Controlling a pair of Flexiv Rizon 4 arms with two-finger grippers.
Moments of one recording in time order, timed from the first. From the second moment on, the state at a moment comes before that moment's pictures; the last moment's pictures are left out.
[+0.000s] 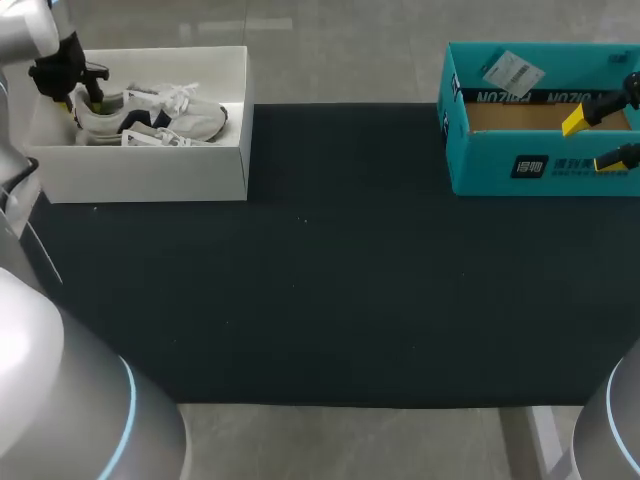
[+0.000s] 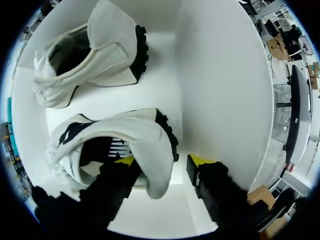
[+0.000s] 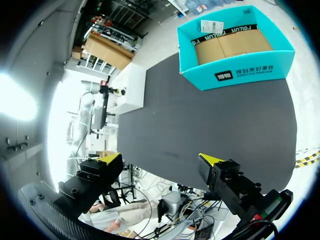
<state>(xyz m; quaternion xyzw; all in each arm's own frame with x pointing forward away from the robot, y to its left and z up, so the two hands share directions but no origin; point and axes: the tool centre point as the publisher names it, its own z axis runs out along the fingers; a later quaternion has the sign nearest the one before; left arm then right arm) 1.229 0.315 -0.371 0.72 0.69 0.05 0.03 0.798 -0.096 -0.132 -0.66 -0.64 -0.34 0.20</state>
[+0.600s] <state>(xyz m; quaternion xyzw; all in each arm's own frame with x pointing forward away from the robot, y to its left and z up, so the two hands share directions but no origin) 1.226 0.293 -0.288 0.71 0.70 0.02 0.04 0.798 -0.096 -0.132 -0.66 -0.64 -0.34 0.20</state>
